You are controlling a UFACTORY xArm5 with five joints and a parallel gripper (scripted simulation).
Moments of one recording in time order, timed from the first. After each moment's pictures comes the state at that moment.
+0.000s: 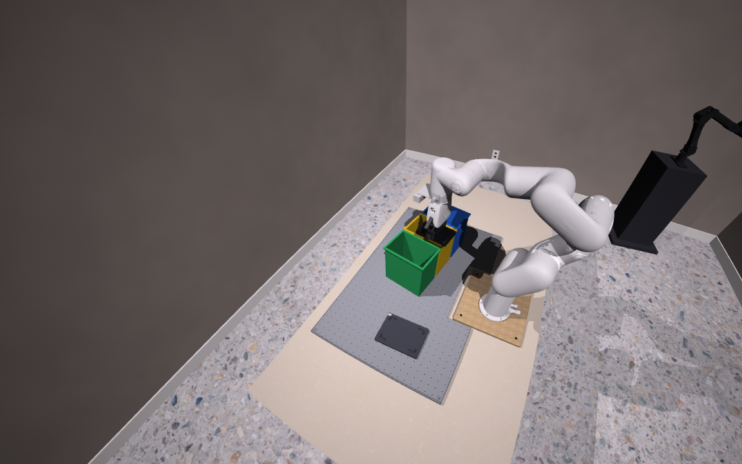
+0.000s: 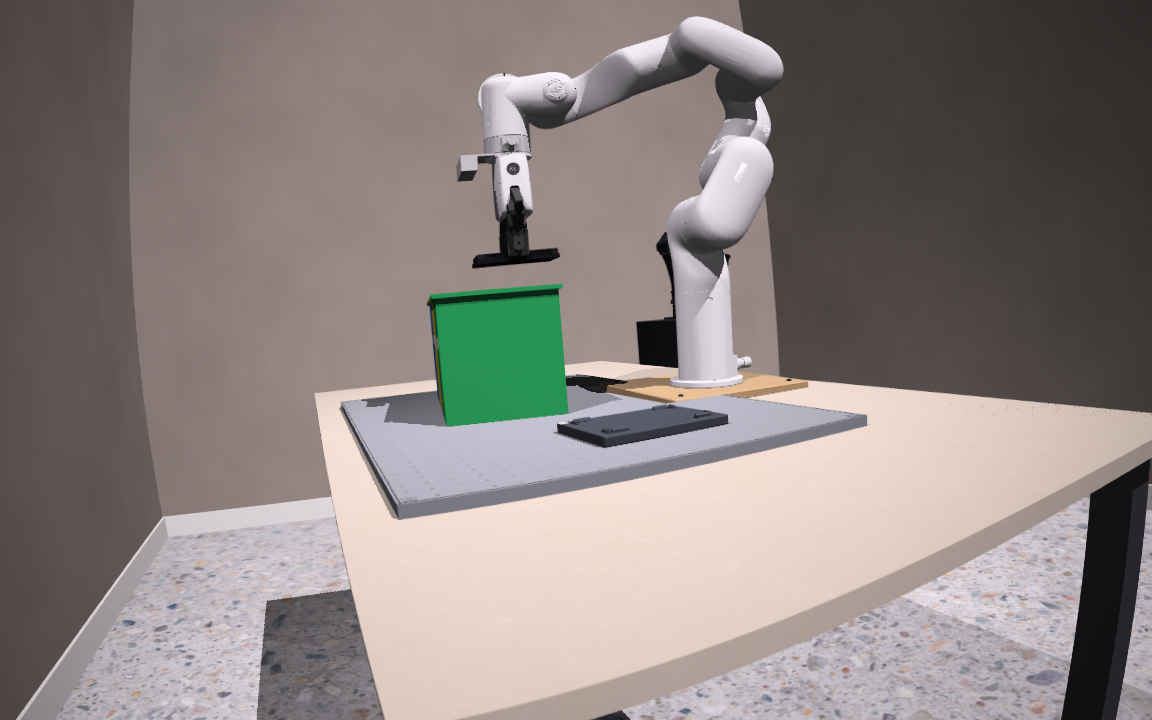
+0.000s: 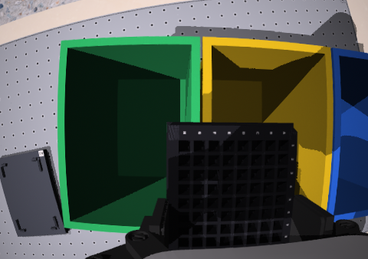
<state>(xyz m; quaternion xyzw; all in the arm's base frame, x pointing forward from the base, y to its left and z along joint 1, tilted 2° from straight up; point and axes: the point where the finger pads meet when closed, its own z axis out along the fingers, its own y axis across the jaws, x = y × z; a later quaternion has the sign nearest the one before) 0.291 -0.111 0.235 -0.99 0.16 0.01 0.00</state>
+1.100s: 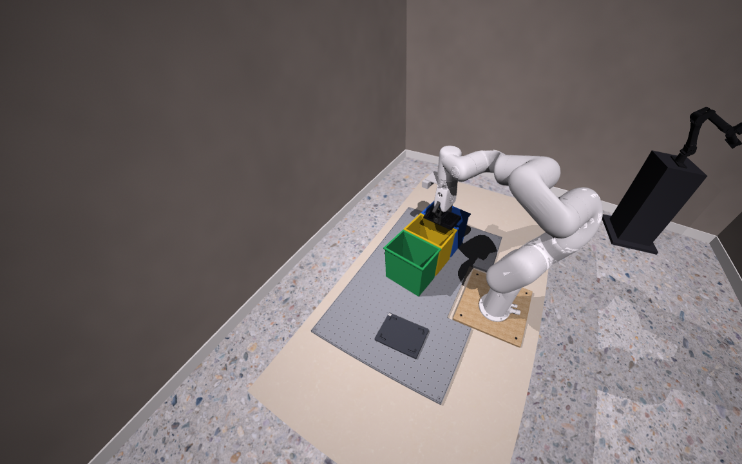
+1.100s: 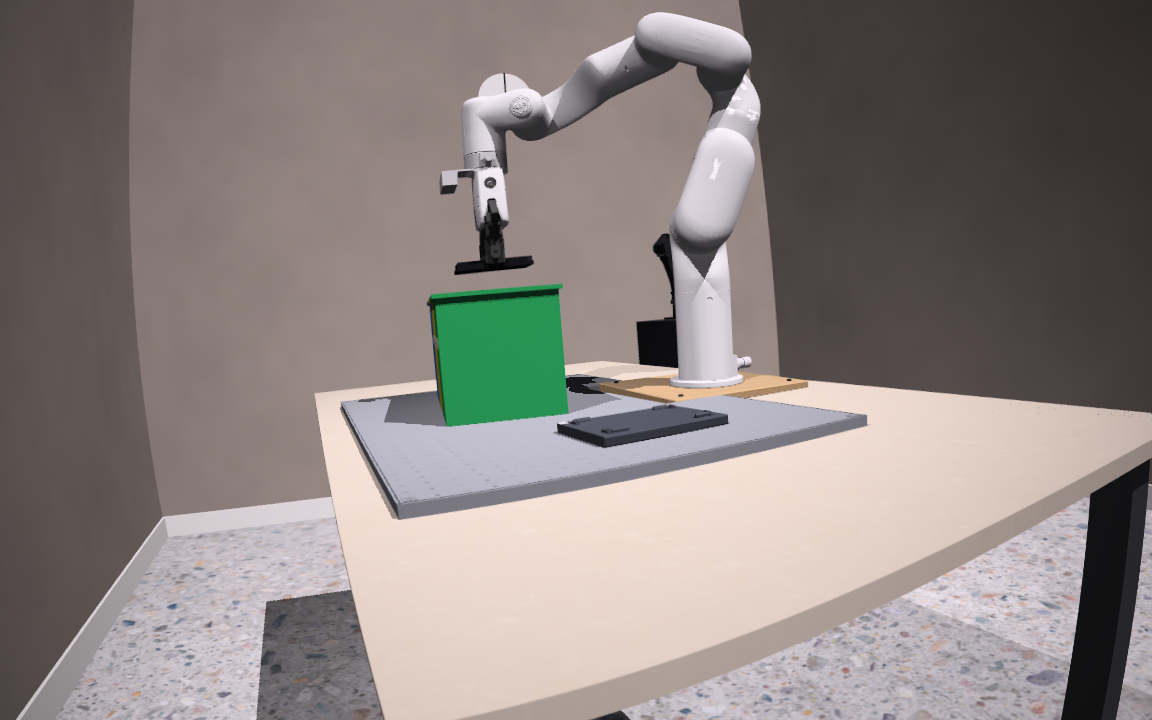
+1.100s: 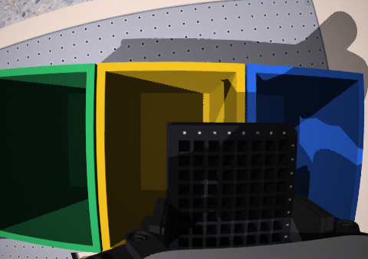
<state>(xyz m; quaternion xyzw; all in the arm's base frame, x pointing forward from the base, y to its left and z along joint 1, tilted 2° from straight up) 0.284 -0.207 0.231 -0.99 0.16 0.01 0.00</state>
